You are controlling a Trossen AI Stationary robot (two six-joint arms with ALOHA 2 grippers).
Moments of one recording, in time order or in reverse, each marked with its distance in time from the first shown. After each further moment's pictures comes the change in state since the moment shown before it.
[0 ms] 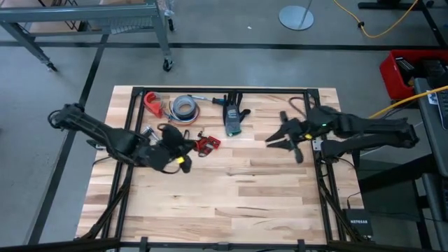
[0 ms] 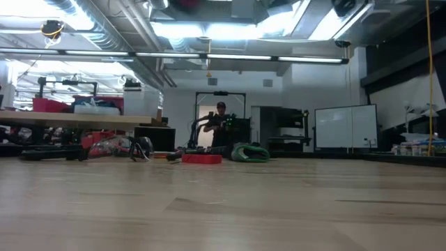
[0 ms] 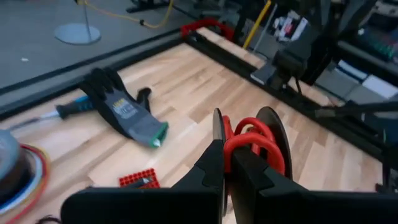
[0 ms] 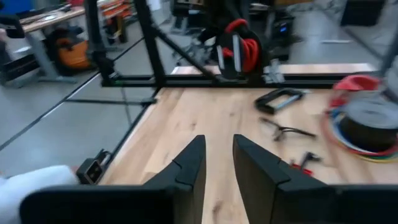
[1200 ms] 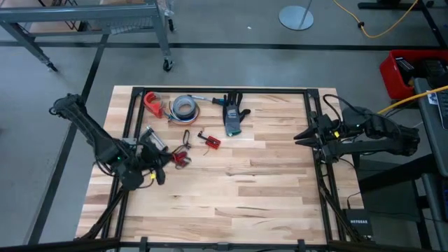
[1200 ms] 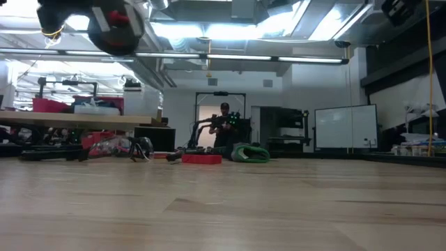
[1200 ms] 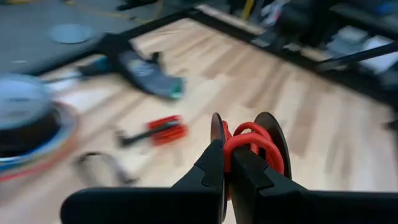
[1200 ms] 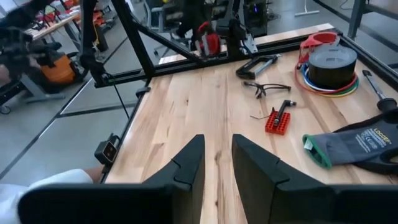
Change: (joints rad) left arm -0.323 -0.267 -0.376 -0.137 -0.195 -0.245; right arm 0.000 -0.403 -0.001 -0.451 0.099 0.162
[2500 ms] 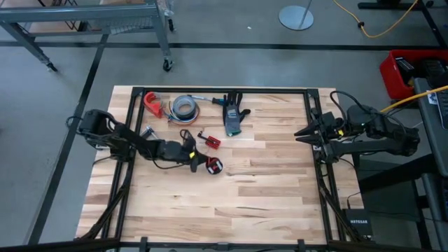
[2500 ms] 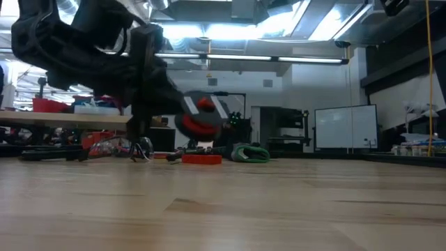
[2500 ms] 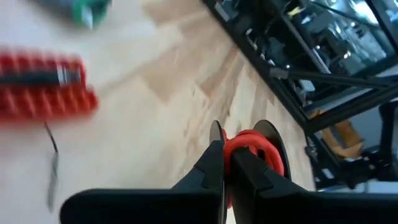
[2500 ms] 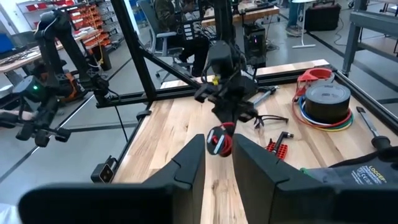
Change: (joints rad) left arm 0.632 0.613 -0.426 1.613 0.876 0.157; right arm 0.000 -0.007 0.000 0.107 0.013 -0.037
